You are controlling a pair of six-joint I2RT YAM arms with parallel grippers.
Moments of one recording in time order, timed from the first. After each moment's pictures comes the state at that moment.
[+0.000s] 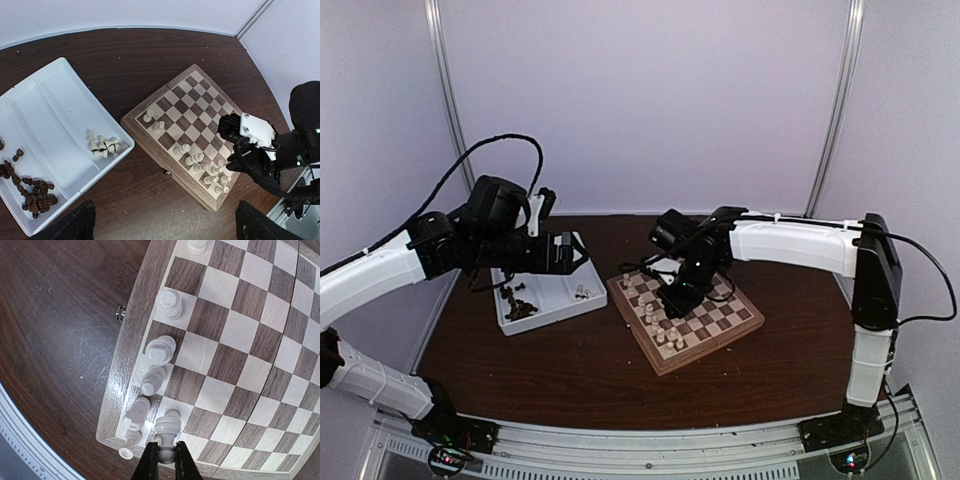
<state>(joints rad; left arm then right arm) -0.79 1.22 1.15 -0.58 -0.07 -0.52 0.89 1.93 1.63 -0.95 -0.07 0.15</state>
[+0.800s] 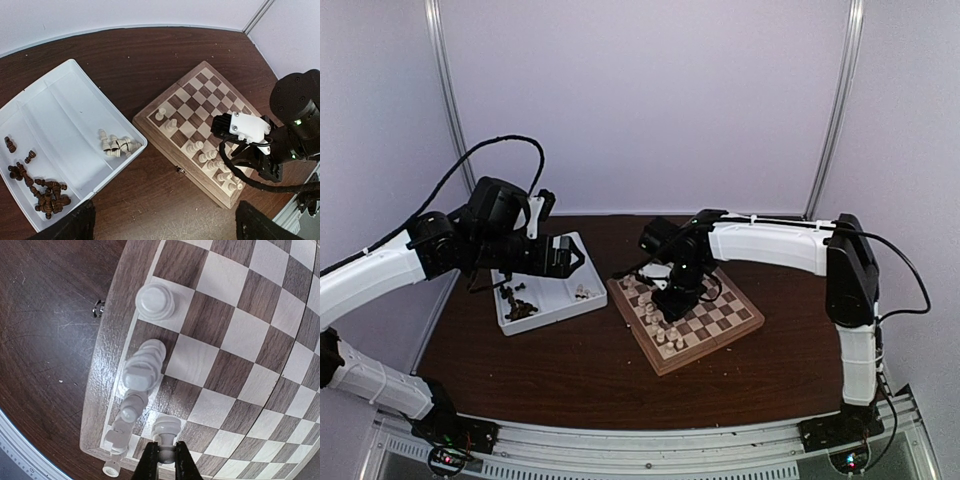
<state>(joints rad) -0.79 1.22 1.15 -0.61 -0.11 -0.46 0.88 2.07 1.75 -1.04 -0.04 0.11</state>
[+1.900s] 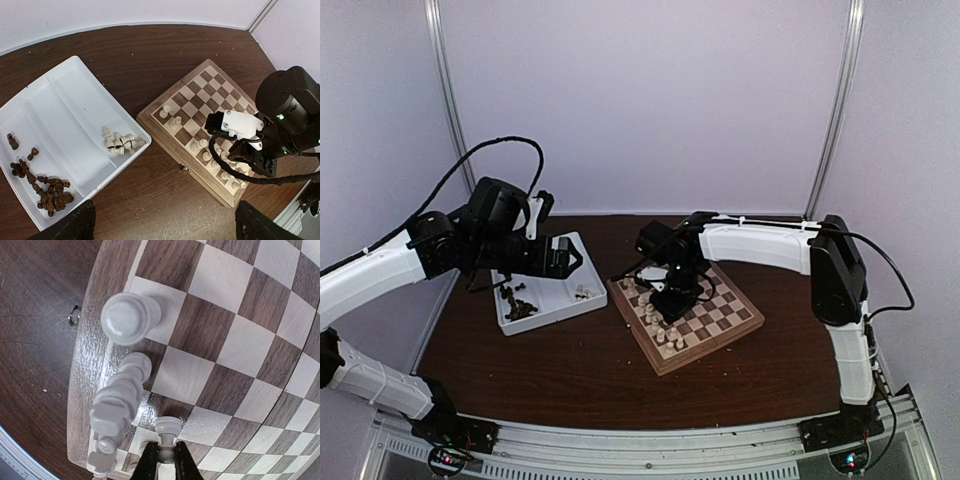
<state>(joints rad) -0.78 1.22 1.15 -0.62 -0.12 -0.46 0.86 2.16 1.82 -1.08 -0.03 0.09</state>
